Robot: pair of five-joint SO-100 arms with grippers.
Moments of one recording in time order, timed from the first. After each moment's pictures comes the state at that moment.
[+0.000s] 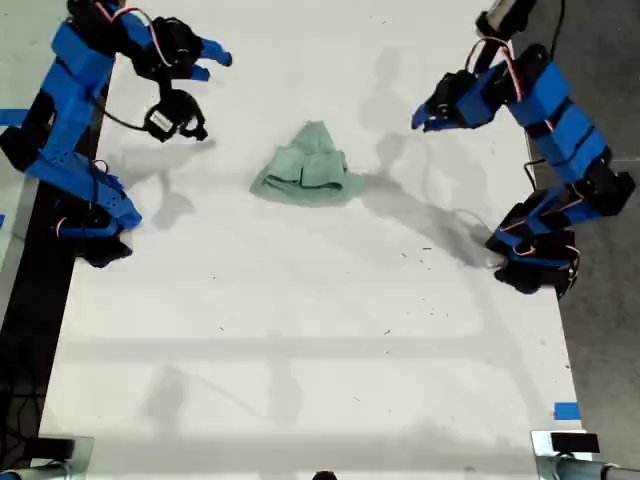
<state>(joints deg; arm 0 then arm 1) -51.0 126.5 76.6 91.5 25.6 39.1 129.6 79.4 99.8 -25.5</state>
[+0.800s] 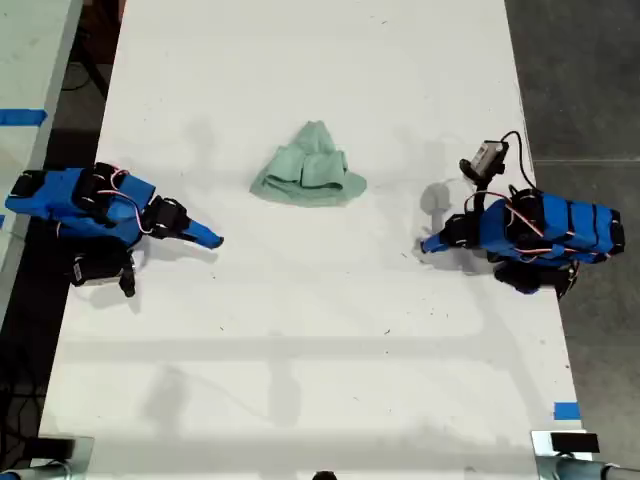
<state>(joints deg) 2.0 205.9 182.6 58.8 3.5 6.7 200.9 173.3 83.3 -9.4</state>
